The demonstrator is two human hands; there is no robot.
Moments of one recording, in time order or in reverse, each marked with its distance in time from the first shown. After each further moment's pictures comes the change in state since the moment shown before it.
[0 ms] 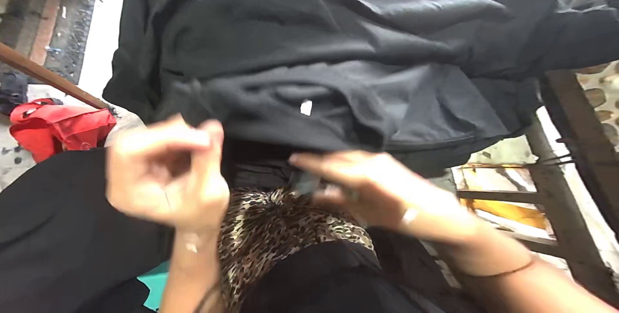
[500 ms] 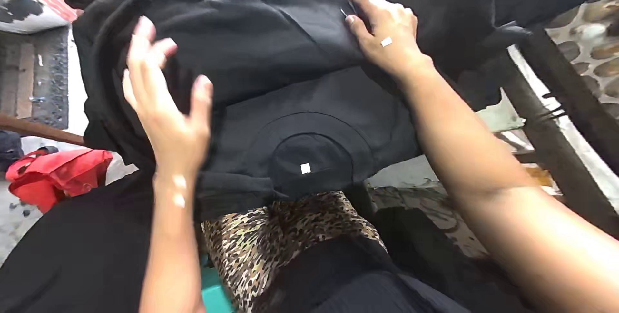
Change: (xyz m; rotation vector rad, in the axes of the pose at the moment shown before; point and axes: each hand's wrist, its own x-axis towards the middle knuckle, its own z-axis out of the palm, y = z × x) left_hand 0.060 -0.073 0.043 0.527 -0.594 -0.009; right_hand 0.056 0.198 -0.070 -0.309 0.263 0.620
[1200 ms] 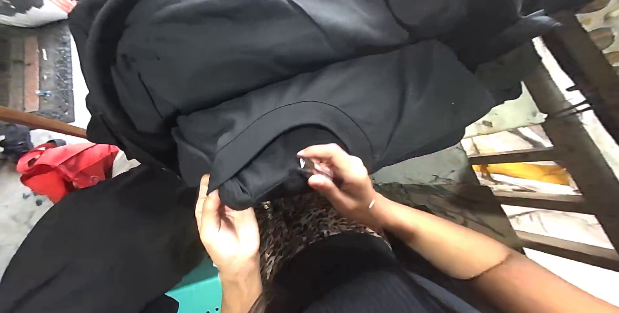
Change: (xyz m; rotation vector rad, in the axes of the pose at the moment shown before) left_hand -0.123 0.090 0.017 -1.724 0.572 -0.721; right_hand -0.189 -0.114 0.057 0.910 0.034 -0.423
